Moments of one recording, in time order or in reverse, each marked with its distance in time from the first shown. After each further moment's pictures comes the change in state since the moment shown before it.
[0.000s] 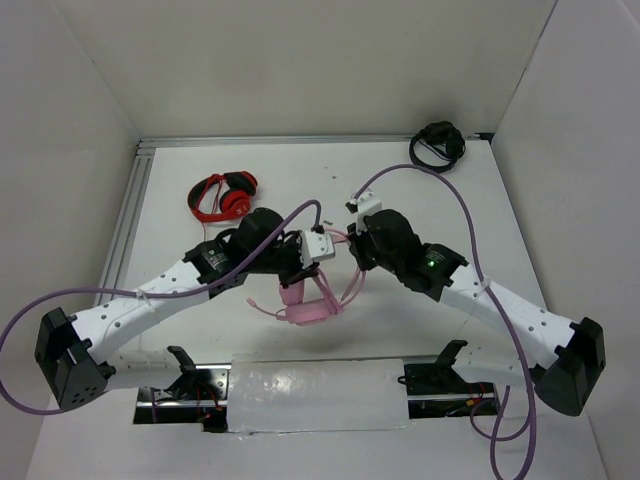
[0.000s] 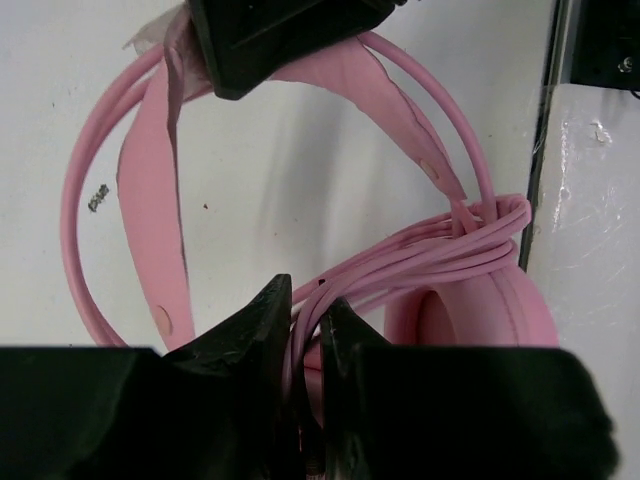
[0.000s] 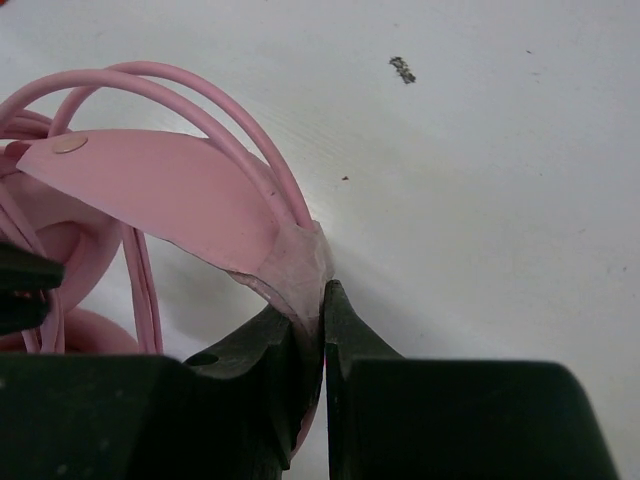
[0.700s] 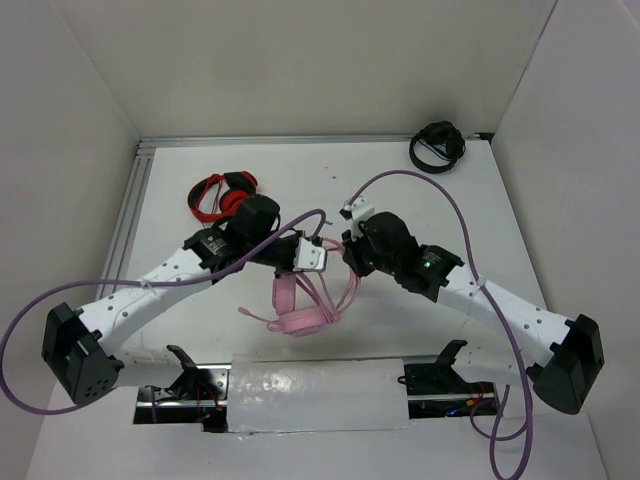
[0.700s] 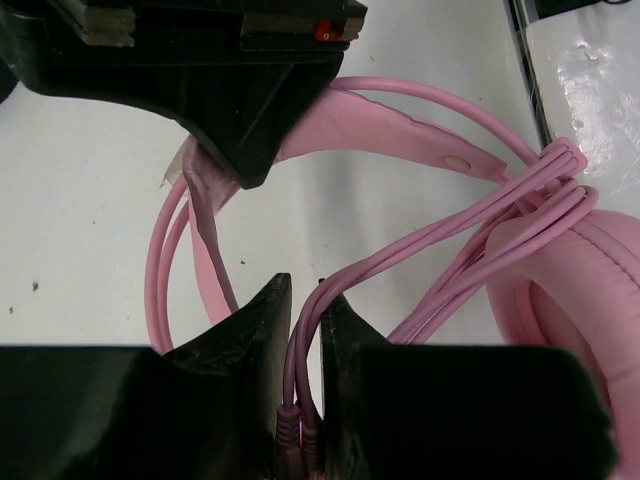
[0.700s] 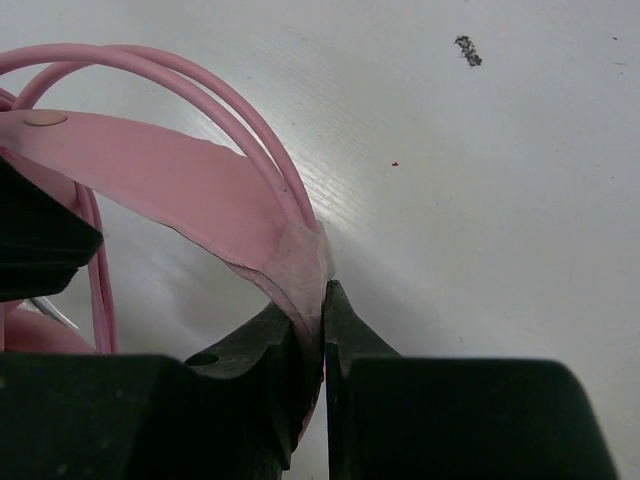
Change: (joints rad) left arm 0.105 0.027 0.042 -0.058 0.295 0.418; right arm -0.002 0.005 -0.030 0.020 -0.143 -0.016
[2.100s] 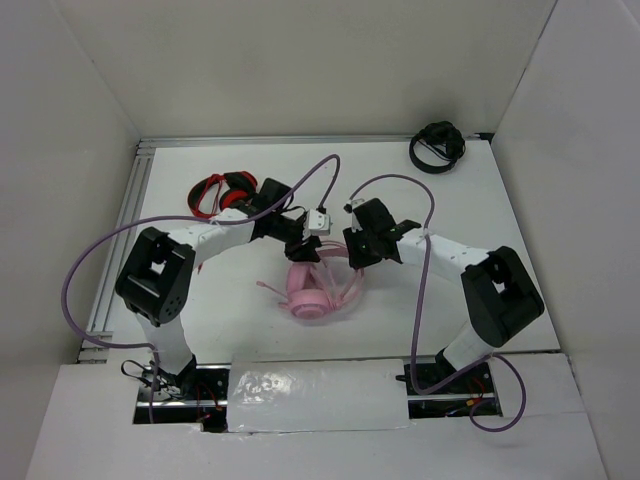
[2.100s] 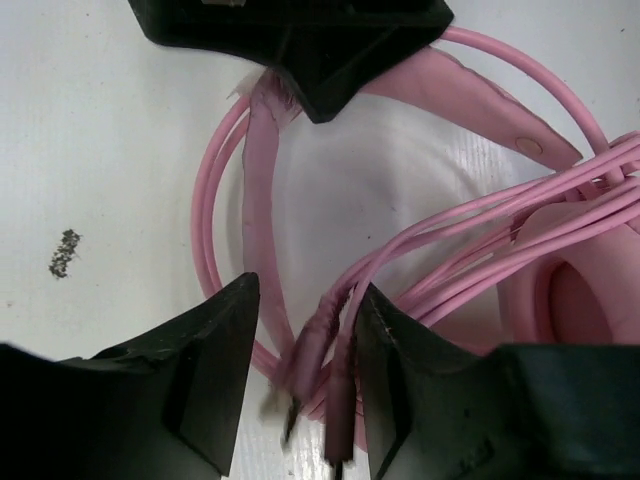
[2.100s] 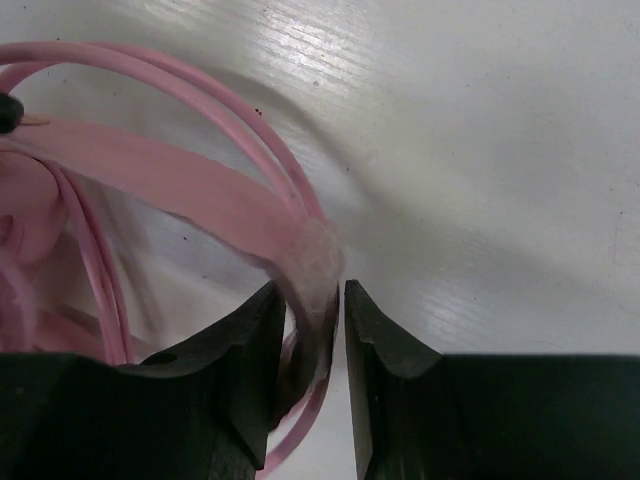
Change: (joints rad) left arm 0.223 0.557 0.138 0.116 0.217 0.037; right arm -0.246 0.467 0.034 0.055 -0.103 0.063
